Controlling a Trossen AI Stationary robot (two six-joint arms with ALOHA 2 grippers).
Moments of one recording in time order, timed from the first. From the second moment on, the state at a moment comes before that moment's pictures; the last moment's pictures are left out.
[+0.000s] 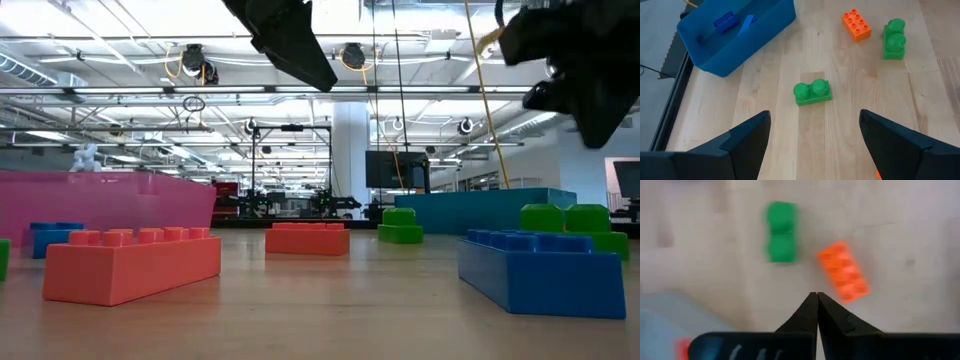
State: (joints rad) left arm -0.12 1.65 1.32 -0.44 -0.29 0.07; right arm 0.31 1.19 0.82 -0.96 -0.06 0.47
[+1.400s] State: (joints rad) left arm -0.11 1.65 1.32 -0.43 -0.29 0.05; right arm 0.31 1.18 0.38 -0.42 0.10 0.32
